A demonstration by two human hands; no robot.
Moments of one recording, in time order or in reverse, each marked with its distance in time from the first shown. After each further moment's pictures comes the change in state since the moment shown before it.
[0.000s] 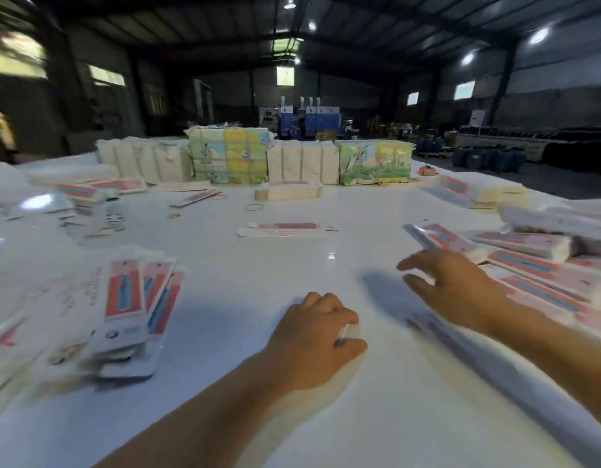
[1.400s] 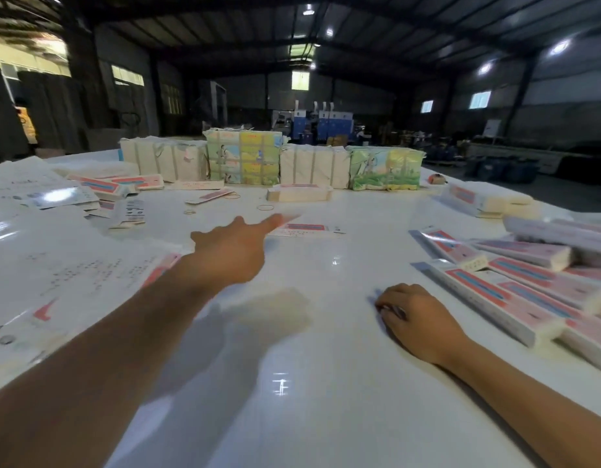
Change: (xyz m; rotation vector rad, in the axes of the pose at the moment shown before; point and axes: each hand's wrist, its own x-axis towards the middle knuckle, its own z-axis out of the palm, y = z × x) left_hand 0.012 -0.058 -0.119 0.327 -0.063 -0.477; right_hand -0.019 -0.016 0.046 0.086 -0.101 -0.052
